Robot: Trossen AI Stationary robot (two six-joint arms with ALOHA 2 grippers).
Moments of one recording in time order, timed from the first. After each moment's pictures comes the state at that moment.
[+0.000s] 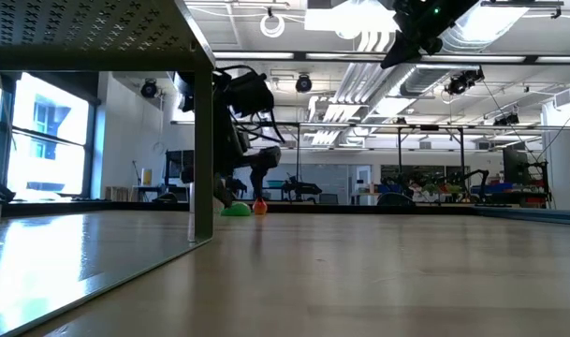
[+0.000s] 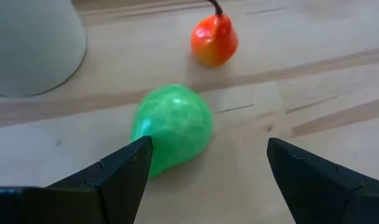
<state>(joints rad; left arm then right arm) 0.41 1.85 1.10 -0.22 -0.39 -0.89 -0.76 1.13 1.18 -0.51 0.00 -0.21</state>
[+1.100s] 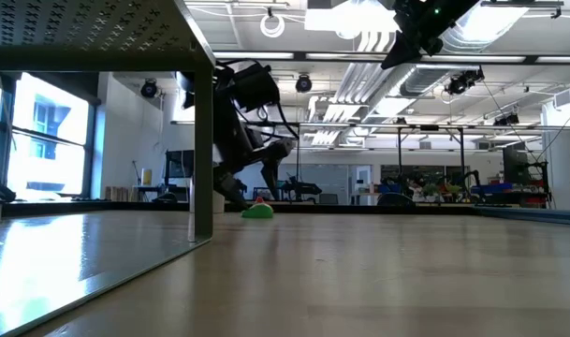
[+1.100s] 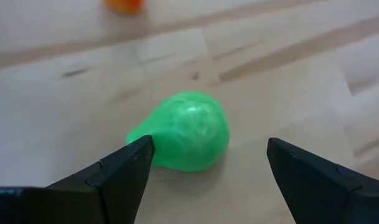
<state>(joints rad) 0.34 1.87 1.10 -0.20 -0.20 -0.88 -0.76 1.13 1.18 -0.52 0.00 -0.22</state>
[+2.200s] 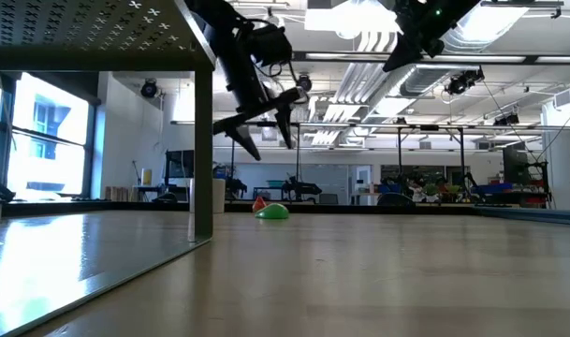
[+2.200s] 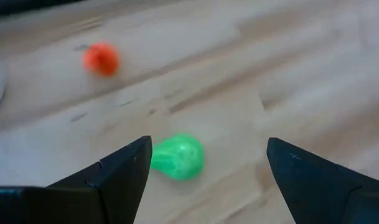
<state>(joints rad) 0.41 1.83 1.52 -0.66 -0.08 -0.75 -0.76 1.13 1.18 -0.55 0.00 -0.21</state>
